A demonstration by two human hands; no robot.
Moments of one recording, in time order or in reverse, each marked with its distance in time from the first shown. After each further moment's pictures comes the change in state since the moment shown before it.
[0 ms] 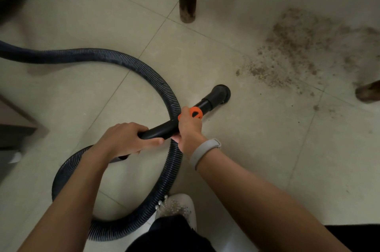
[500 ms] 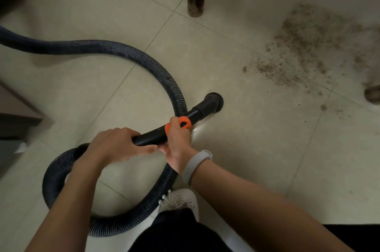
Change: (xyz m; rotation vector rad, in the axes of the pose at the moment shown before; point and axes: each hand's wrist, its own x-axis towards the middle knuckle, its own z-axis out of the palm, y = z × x) left_hand -0.025 -0.017 0.006 0.112 -0.018 -0.136; right_hand -0.023 0.041 0.011 0.127 -0.145 0.087
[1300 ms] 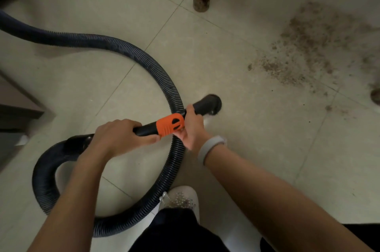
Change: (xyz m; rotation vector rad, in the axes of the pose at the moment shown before) left_hand 0.004 -0.001 0.002 -0.060 0.139 -0.040; right_hand 0.031 -0.029 -0.010 -0.069 -0.003 -0.047
